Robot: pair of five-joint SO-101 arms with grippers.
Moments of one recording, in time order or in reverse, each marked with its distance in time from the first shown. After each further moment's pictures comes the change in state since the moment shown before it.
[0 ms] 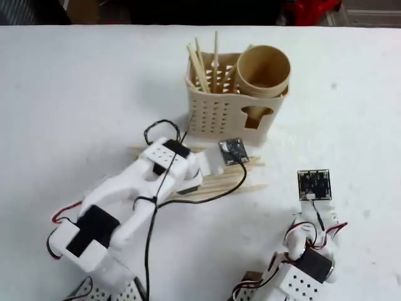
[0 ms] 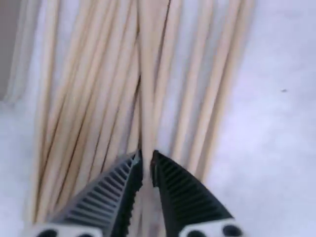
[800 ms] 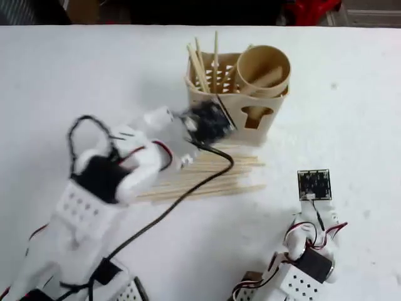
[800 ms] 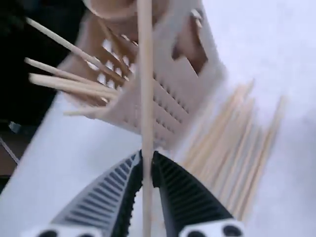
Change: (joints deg) left arm -0.2 -44.7 -11.0 15.5 7.3; right arm 0.0 0.0 0.0 0.0 0.0
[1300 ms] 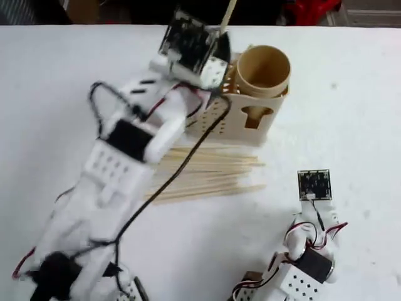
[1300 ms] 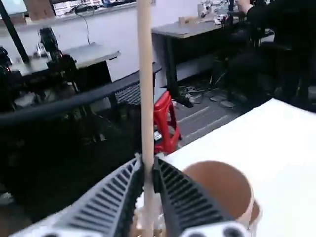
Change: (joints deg) left arm 0.1 18.5 -15.5 -36.2 26.6; right arm 0.3 0.0 0.0 0.0 0.0
